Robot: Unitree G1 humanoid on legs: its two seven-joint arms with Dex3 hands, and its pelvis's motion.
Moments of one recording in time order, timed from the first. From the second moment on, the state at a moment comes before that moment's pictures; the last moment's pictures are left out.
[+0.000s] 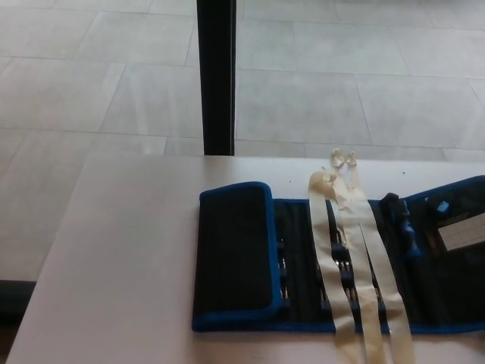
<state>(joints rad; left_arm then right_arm) 0.15 0.53 0.57 1.03 -0.21 -0.08 0.23 -0.29 -0.44 -0.46 0.37 0.50 0.71 0.06</state>
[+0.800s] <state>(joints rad) 0.16 0.54 0.56 1.03 -0.21 -0.09 0.22 -0.11 -0.35 -0.21 -0.30 0.48 0.75 0.08</state>
